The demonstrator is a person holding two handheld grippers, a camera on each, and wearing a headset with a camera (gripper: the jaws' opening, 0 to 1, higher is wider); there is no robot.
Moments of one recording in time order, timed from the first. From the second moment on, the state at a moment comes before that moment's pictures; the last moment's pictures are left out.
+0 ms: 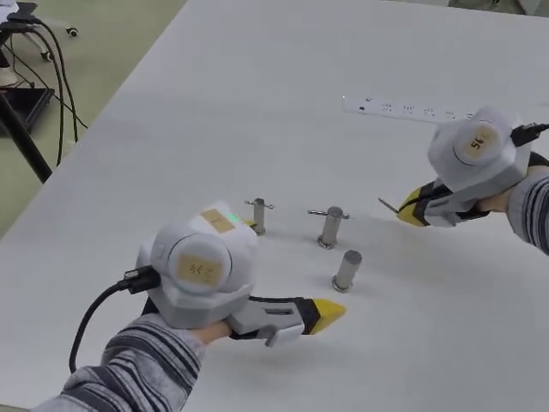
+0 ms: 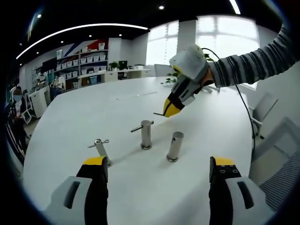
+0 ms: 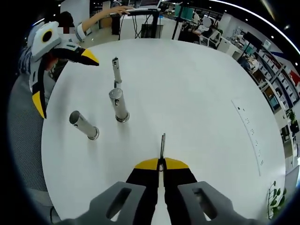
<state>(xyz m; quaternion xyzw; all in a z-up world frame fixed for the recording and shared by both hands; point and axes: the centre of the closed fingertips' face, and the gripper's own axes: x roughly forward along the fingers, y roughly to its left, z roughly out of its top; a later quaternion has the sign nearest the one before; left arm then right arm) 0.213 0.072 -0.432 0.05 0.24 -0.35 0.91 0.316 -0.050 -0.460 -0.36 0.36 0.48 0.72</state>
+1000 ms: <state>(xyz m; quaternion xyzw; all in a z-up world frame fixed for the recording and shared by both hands) 0.201 0.055 -0.414 0.01 0.24 -0.38 0.89 0.223 -0.029 -0.436 -0.44 0.27 0.55 0.66</state>
